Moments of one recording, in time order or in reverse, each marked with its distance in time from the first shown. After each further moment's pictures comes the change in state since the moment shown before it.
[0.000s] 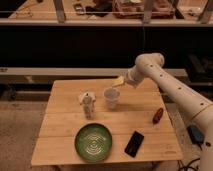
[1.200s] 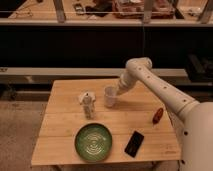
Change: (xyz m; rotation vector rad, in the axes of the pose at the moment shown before) arm -0.019 -0.006 0.058 -0.033 -0.138 -0.034
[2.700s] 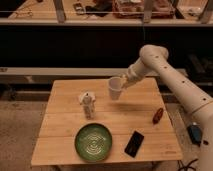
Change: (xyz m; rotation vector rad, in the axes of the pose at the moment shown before) arm -0.002 0.007 -0.122 0.139 0.045 0.022
